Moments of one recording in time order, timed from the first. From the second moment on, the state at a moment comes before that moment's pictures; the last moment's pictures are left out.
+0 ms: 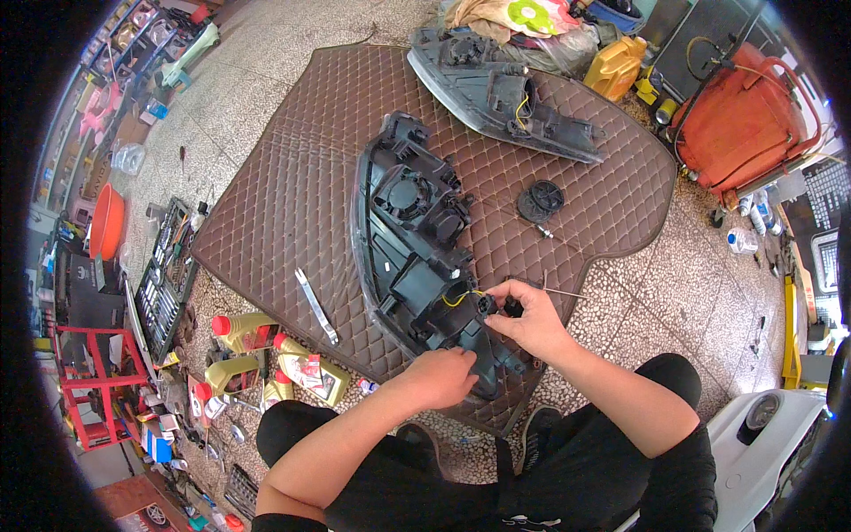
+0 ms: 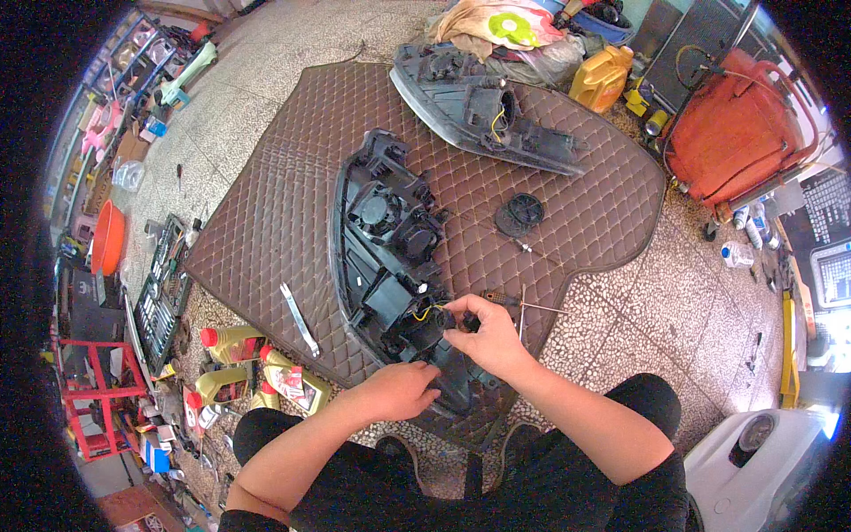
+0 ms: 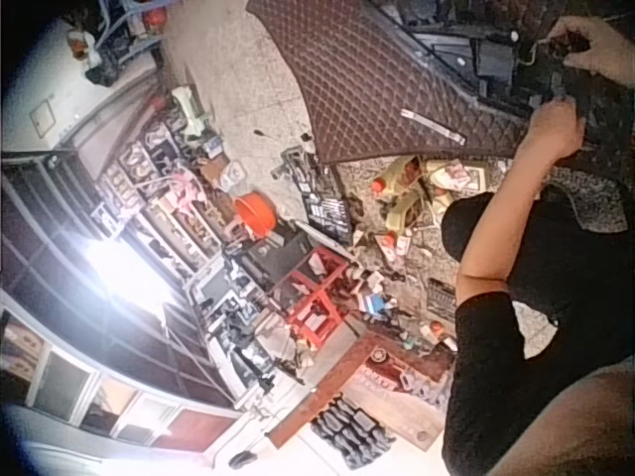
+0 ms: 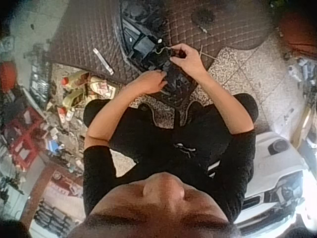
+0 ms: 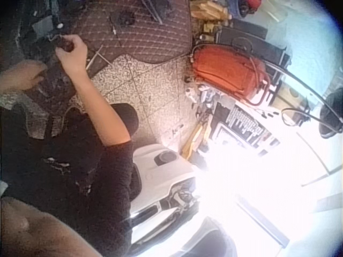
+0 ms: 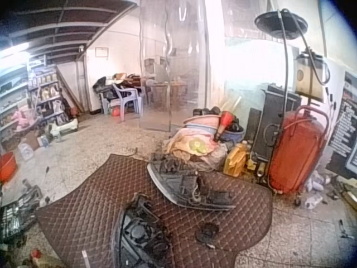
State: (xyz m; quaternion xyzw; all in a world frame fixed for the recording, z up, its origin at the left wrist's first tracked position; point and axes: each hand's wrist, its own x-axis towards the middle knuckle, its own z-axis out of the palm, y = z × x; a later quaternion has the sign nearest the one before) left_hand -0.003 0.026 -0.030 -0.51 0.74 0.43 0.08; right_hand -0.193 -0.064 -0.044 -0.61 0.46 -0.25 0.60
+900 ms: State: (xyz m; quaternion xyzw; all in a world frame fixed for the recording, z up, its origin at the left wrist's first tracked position) left_hand -0.003 0.022 -0.035 -0.51 0.74 0.44 0.07; right_hand -0.196 -0.067 -0.046 -0.62 0.47 -0.23 0.59
